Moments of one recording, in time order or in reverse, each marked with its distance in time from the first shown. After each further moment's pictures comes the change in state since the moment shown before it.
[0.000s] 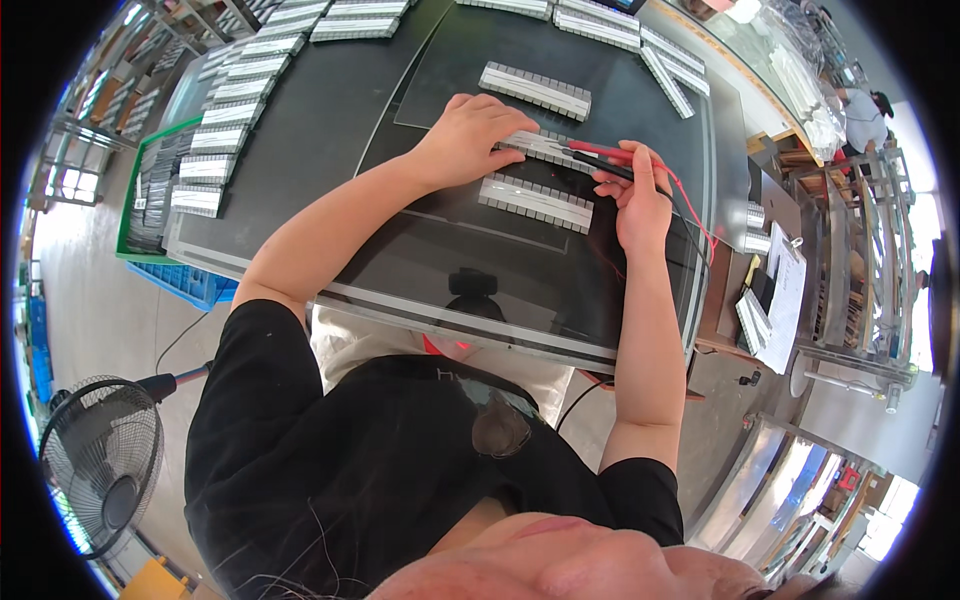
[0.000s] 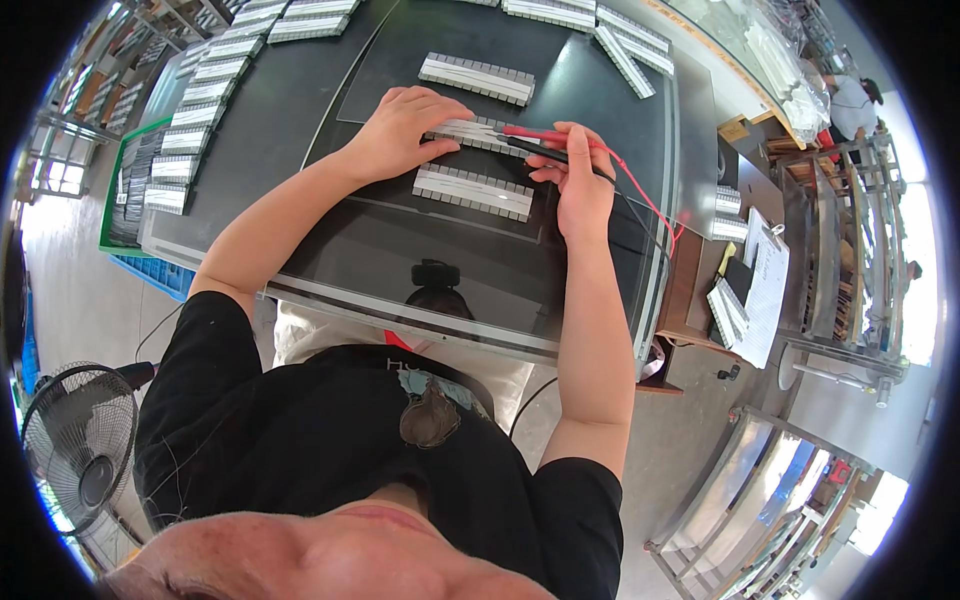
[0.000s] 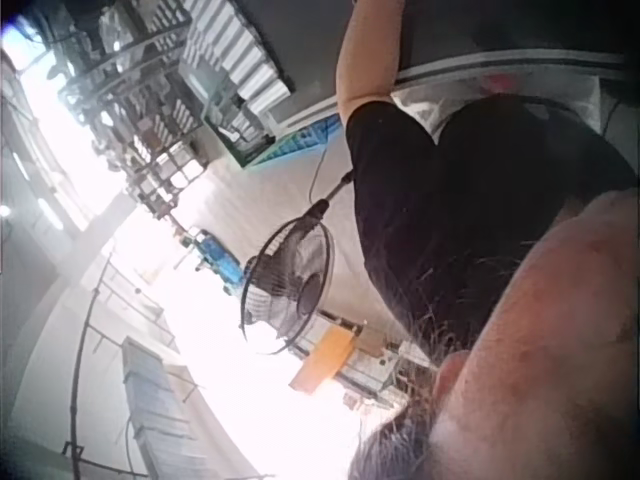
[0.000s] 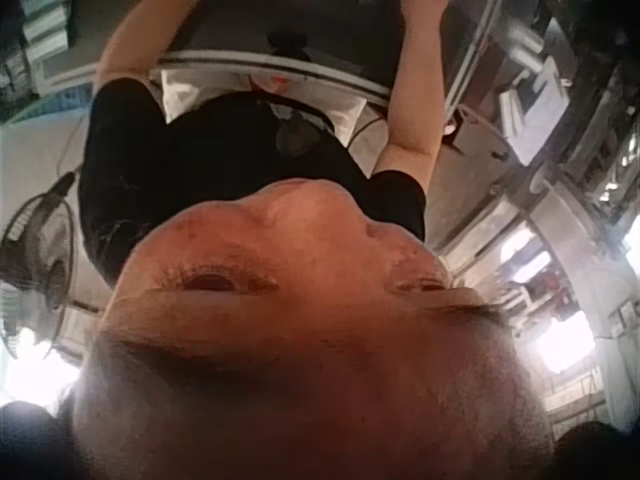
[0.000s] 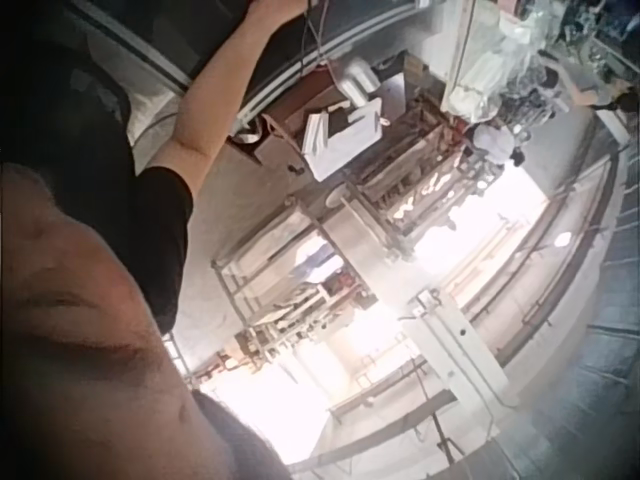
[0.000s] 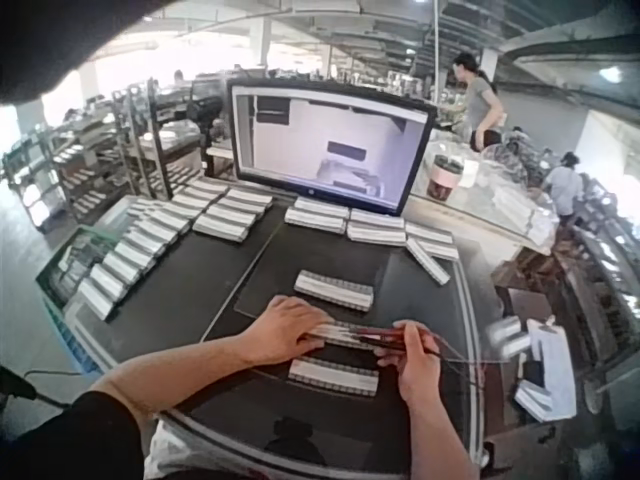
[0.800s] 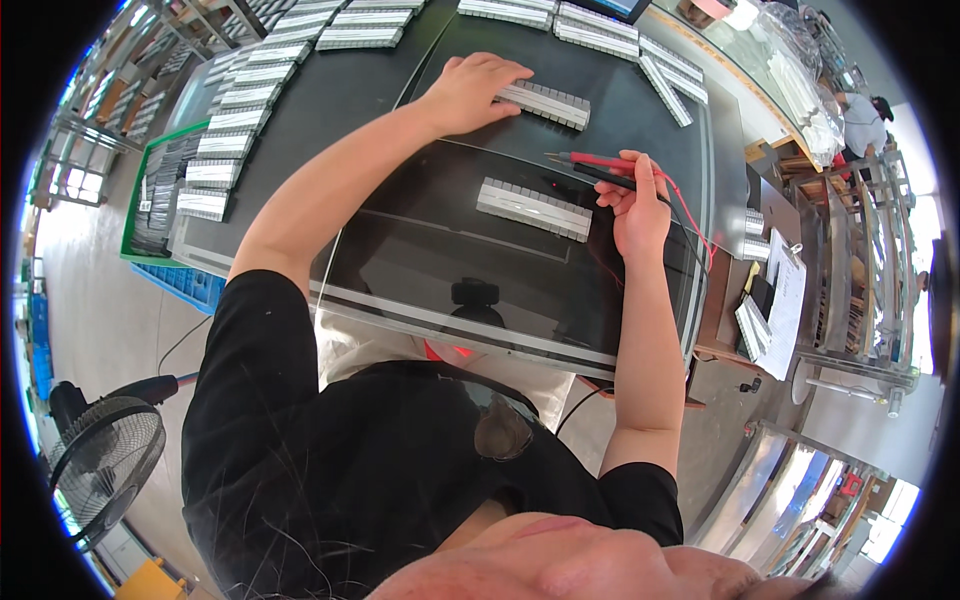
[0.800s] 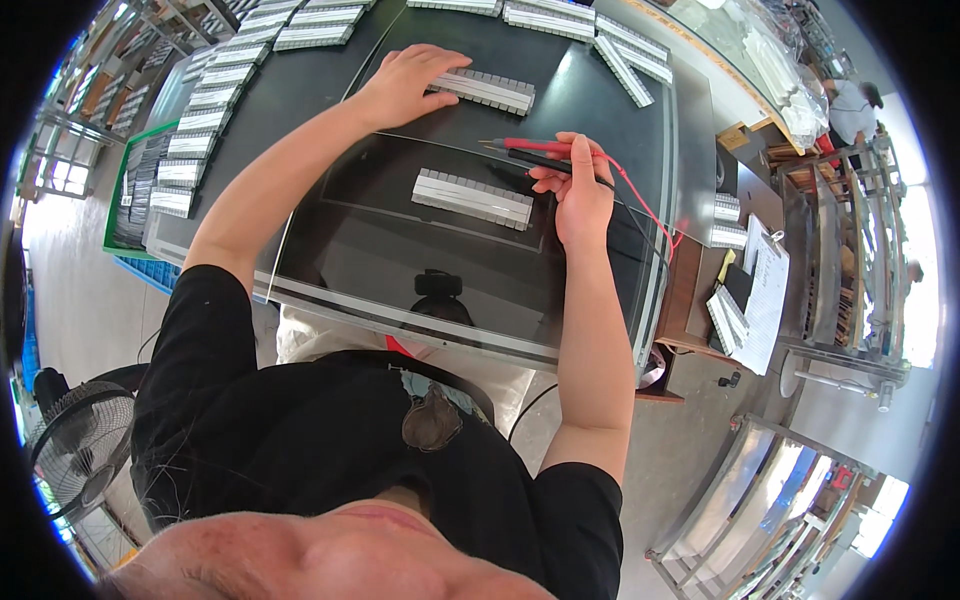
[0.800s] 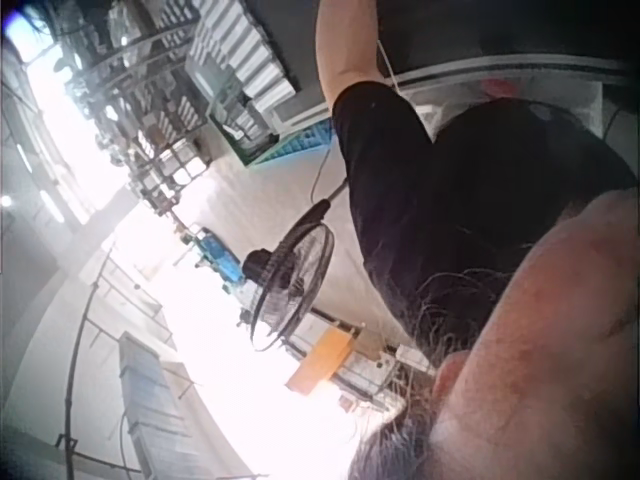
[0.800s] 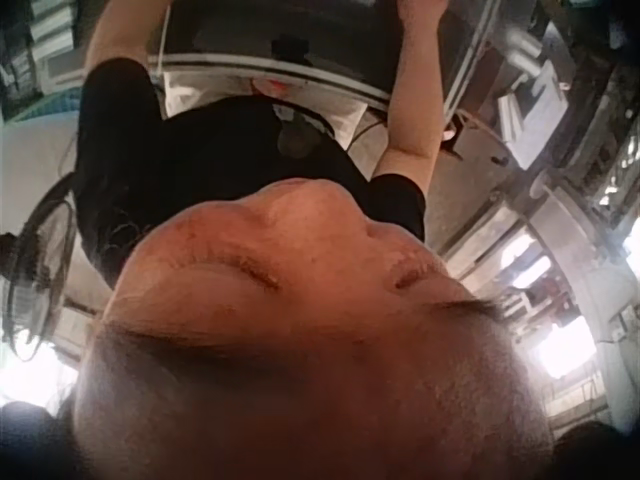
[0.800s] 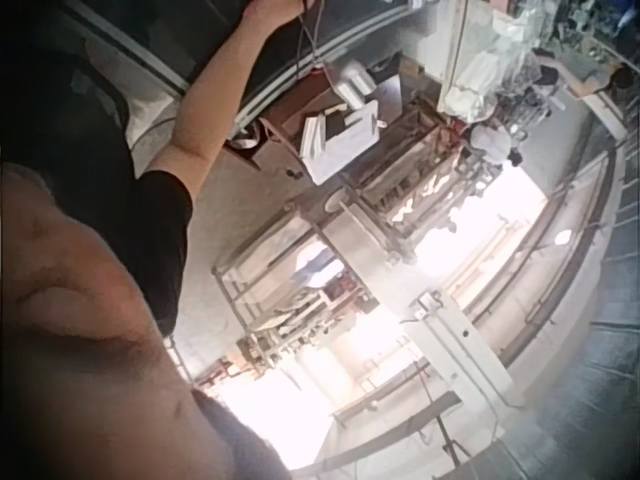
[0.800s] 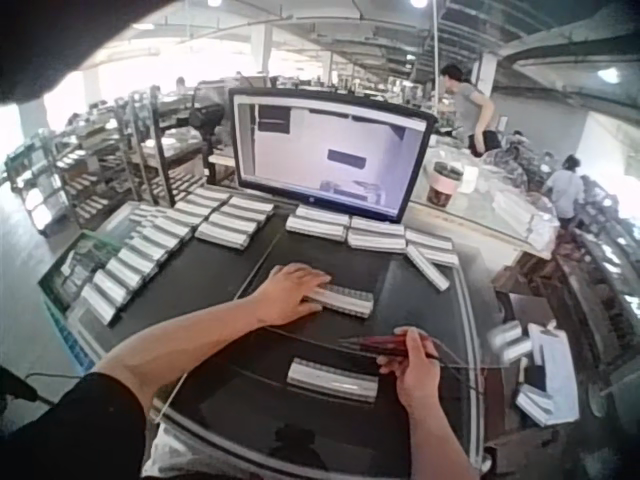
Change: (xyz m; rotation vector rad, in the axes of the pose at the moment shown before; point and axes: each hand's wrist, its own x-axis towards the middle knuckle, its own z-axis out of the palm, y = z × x) left_hand 0.040 -0.049 -0.006 0.151 -0.005 -0.059; right_hand 0.003 0.002 -0.004 0.093 -0.016 0.005
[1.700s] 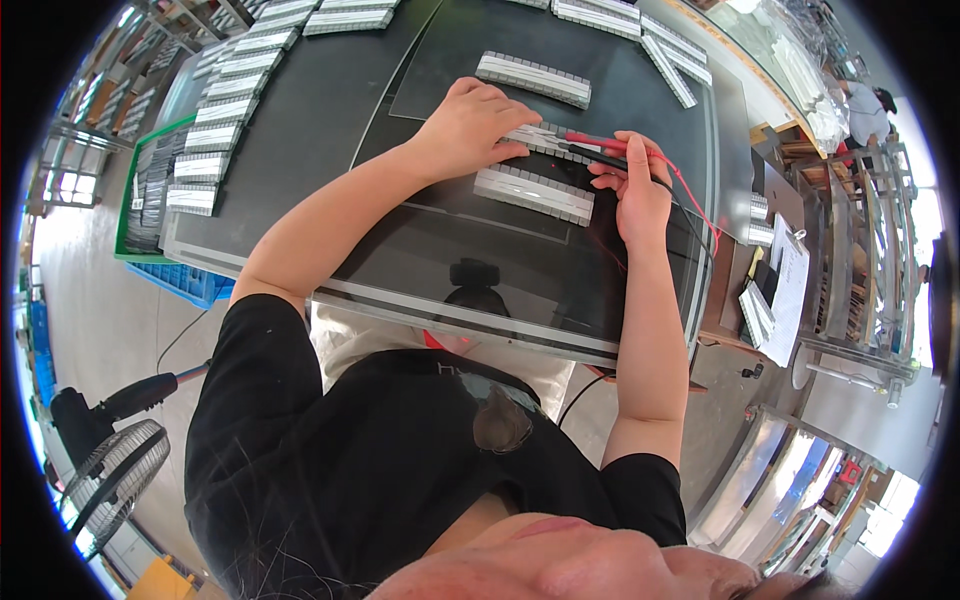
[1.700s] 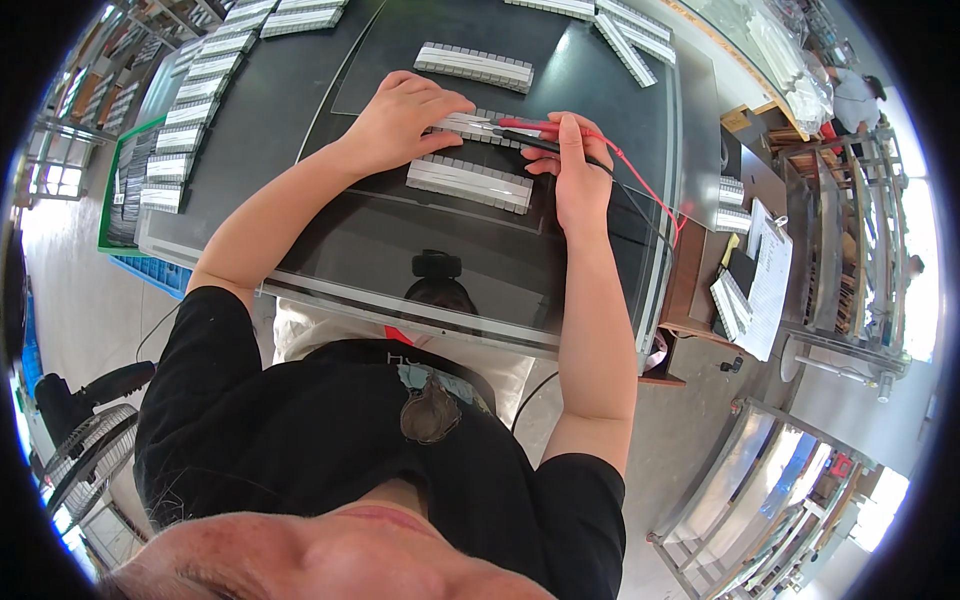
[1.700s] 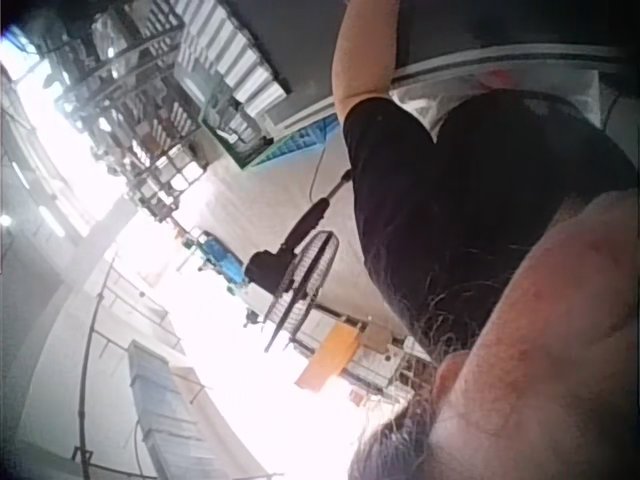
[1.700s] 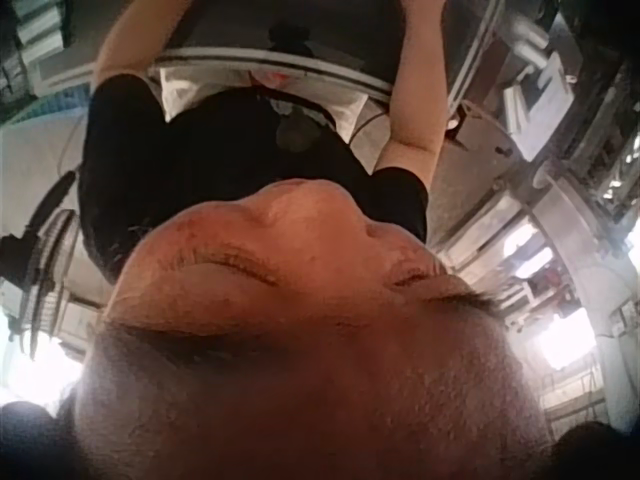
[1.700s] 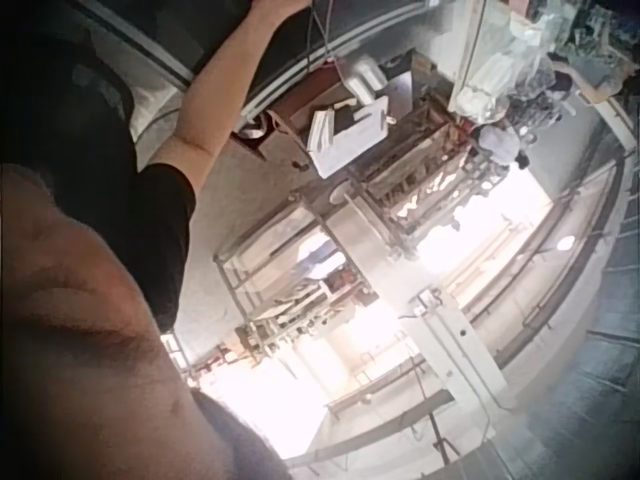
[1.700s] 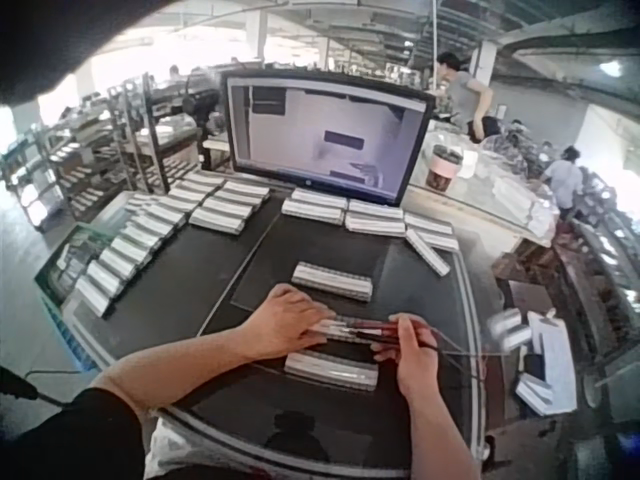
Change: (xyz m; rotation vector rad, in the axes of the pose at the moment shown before) left_hand -0.037 0.047 0.002 -0.055 0.051 0.170; right_hand -0.002 0.000 0.007 -0.174 0.017 0.006
